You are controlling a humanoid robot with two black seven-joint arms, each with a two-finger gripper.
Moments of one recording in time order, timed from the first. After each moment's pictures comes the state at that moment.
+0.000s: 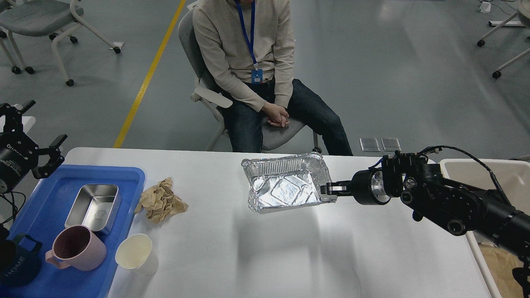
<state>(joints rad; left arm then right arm) -0.26 0.80 -1.01 -1.19 0.04 -0.20 -0.16 0.80 -0.40 0.42 1.09 -1.41 0.49 0.04</state>
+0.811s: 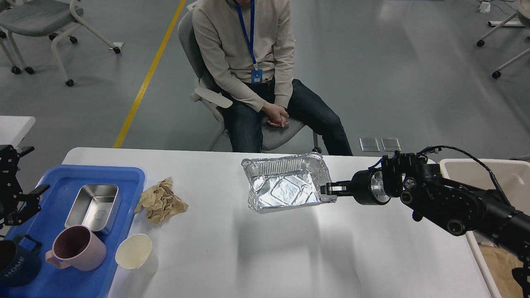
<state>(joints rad) -0.13 1.04 -0.88 -1.36 0.05 -0.08 -0.03 0.80 -0.41 0.42 1.08 -1.41 0.49 0.04</state>
